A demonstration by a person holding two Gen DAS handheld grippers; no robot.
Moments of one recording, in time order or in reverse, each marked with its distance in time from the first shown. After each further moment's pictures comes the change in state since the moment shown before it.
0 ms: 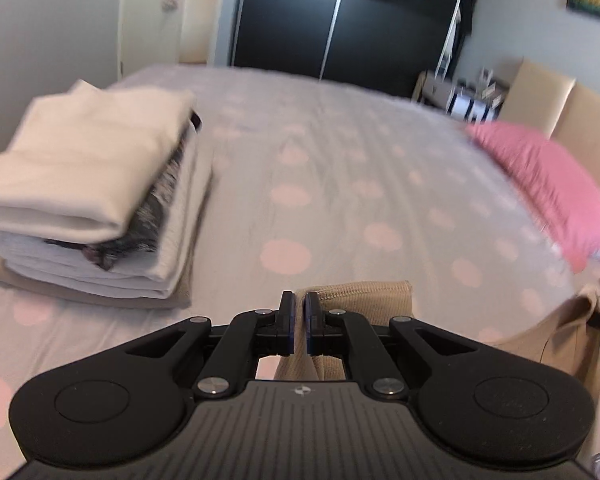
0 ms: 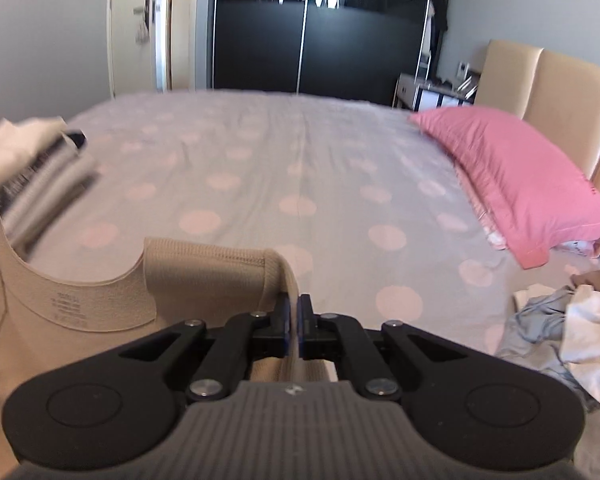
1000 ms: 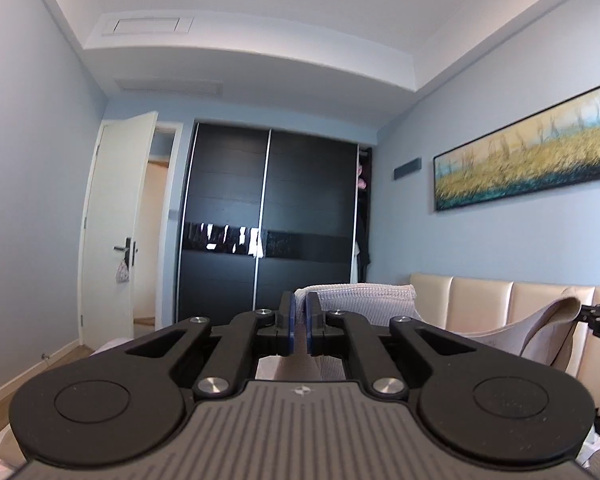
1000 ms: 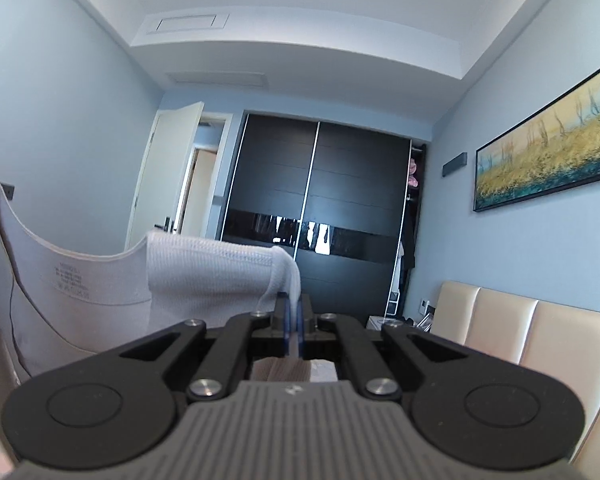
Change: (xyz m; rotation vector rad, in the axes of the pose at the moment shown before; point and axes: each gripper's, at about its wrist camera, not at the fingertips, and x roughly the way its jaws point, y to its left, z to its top) left arm -0.462 -0.067 -0.012 0.167 -0.839 -0.198; right arm -0.435 -0.037 0.024 -0.057 -0.761 -0.048
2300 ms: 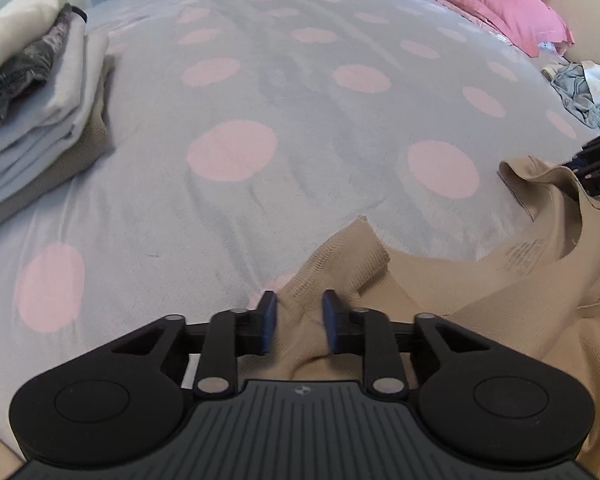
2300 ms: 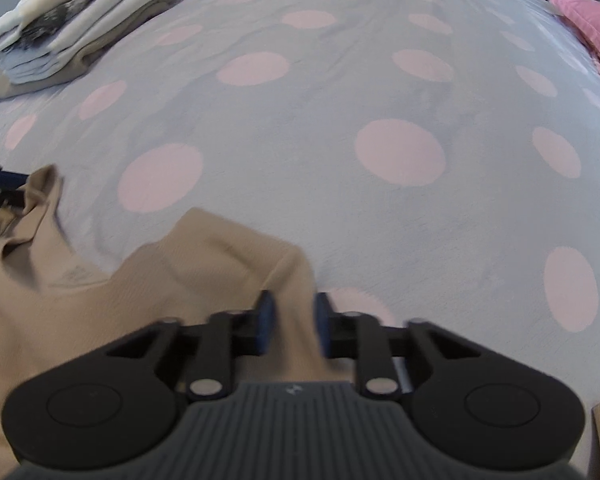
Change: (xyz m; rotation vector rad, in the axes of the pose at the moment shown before) left arm 0.202 0.096 -0.450 0.116 1.109 -0.107; right arm 0.291 0.105 -0.433 0.047 1.125 0.427
